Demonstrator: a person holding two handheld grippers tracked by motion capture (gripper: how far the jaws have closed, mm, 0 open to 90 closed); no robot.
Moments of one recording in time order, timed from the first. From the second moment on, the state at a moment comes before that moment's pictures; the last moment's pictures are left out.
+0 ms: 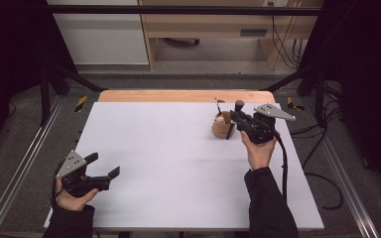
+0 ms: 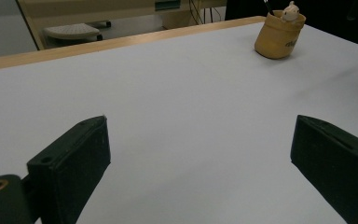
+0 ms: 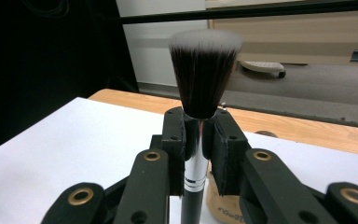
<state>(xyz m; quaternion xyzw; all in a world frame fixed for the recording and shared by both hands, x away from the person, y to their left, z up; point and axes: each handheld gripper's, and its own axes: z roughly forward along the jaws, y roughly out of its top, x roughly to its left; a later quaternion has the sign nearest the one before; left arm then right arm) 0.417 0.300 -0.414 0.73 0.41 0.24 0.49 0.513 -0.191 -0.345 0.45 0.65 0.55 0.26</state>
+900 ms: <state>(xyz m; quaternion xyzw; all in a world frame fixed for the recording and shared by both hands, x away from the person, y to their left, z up) 0.418 0.301 -0.415 0.73 0.40 0.25 0.50 0.560 -0.191 -0.351 0.49 0.64 0.52 0.31</state>
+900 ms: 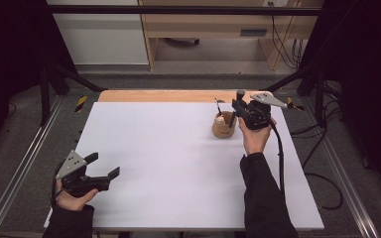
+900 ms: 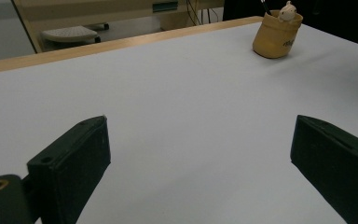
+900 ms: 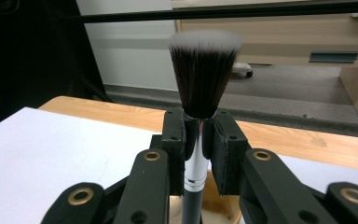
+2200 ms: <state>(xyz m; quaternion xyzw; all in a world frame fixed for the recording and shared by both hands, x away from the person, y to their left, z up) 0.417 0.298 -0.414 0.73 0.39 0.25 0.50 0.608 -0.185 -0.373 0.52 0.63 0.48 0.32</state>
